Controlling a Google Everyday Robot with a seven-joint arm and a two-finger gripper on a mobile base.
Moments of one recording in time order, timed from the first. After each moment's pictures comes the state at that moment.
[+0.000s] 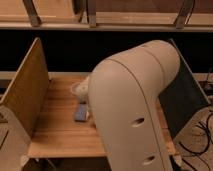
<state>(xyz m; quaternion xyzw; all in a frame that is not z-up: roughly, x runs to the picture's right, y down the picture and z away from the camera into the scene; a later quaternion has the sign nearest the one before) -0.030 0.167 0.815 -0.22 0.29 0.61 0.70</state>
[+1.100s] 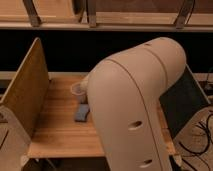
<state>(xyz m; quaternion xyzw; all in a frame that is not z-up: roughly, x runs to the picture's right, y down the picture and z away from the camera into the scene) 0.009 0.109 0.830 -0.13 0.28 0.67 0.68</state>
